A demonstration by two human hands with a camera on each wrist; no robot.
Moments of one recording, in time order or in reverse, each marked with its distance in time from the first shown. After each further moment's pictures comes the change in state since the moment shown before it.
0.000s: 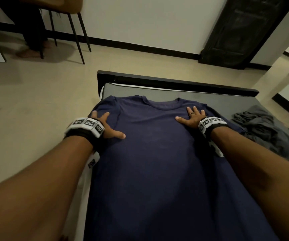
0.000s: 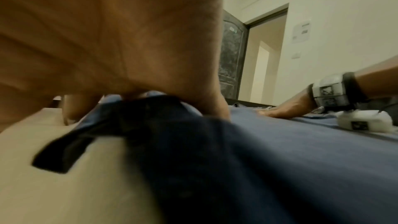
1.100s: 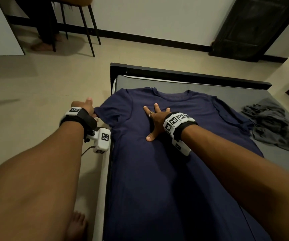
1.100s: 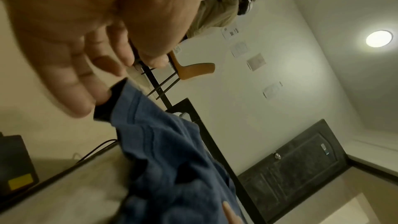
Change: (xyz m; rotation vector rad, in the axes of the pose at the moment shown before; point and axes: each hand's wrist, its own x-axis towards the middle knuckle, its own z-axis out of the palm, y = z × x) left_hand 0.019 -0.085 -0.007 -1.222 0.331 -0.312; right_hand -0.104 -0.166 0.028 -0.270 -0.225 -0.369
